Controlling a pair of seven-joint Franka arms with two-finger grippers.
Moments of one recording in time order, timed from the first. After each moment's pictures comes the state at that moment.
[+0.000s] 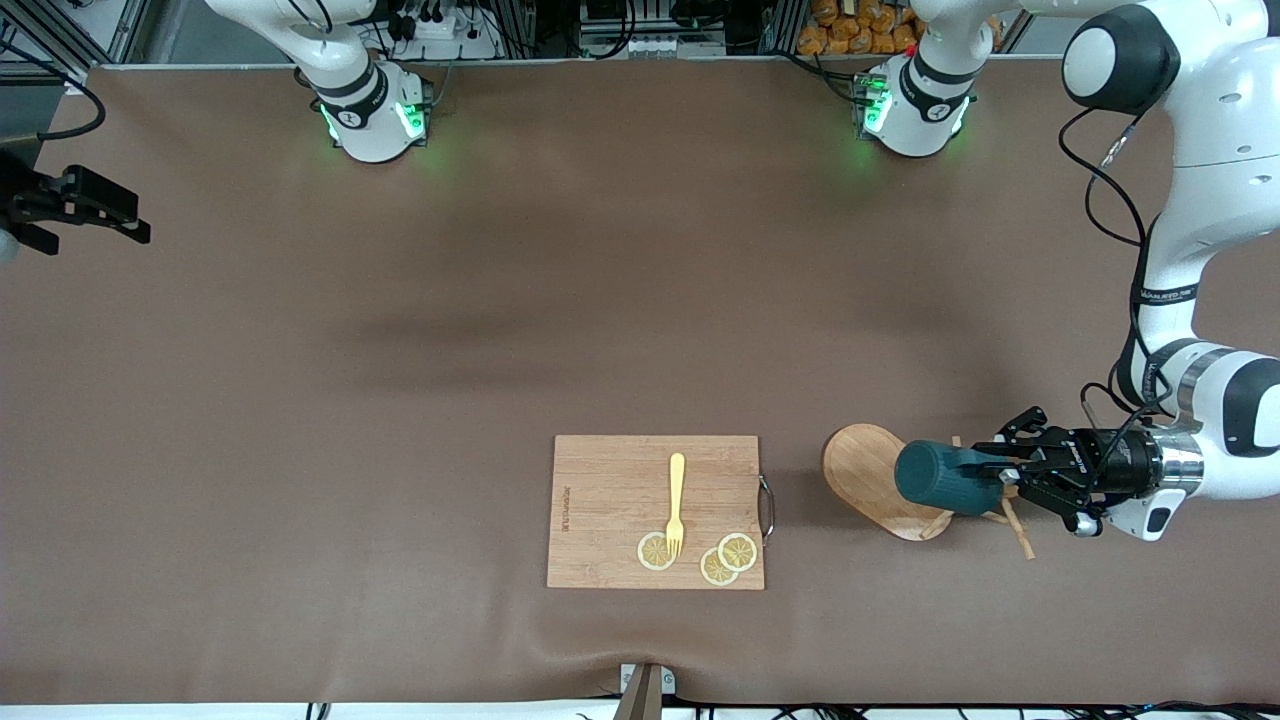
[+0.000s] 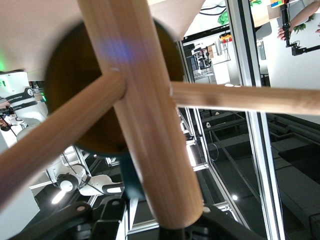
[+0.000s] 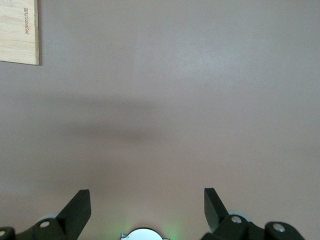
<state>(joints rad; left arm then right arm) 0.25 0.88 -0.04 -1.27 -1.50 1.34 -0.71 -0.02 0.01 -0.02 -1.47 0.02 1.38 -0.15</state>
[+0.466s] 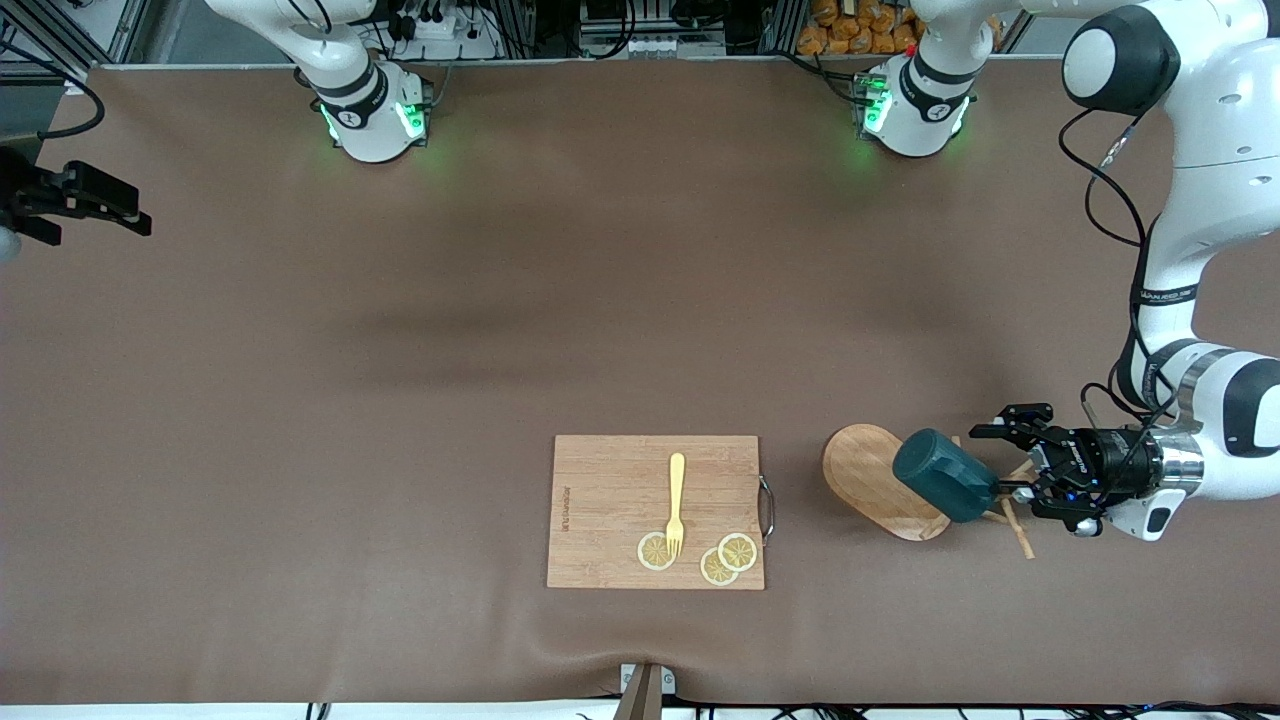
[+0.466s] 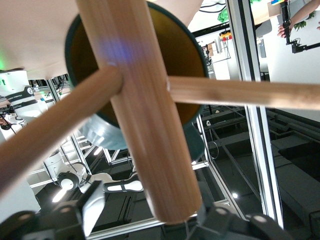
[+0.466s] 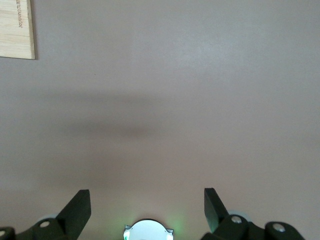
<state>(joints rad) 0.26 0.88 -0.04 -1.26 -1.51 1.33 -0.71 -0.02 0.01 -0.02 -1.47 0.02 1.35 -0.11</state>
